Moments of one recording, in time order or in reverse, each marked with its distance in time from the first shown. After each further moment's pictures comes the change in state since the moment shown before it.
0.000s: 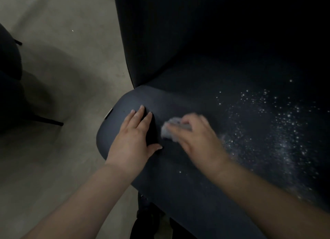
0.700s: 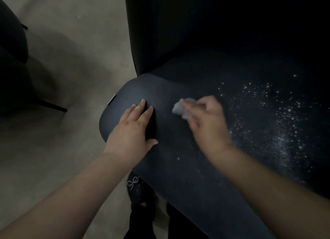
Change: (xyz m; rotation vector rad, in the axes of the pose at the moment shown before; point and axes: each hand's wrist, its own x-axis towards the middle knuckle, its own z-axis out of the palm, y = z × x) left_hand -0.019 -0.002 0.002 0.066 -0.040 -0.025; right_hand 0.004 0.003 -0.011 0.017 0.054 0.208
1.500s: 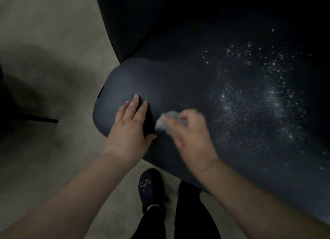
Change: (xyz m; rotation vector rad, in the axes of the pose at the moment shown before) left_hand -0.028 -0.006 0.013 0.036 -0.035 0.108; right_hand -0.088 -0.054 0.033 0.092 0.013 0.196
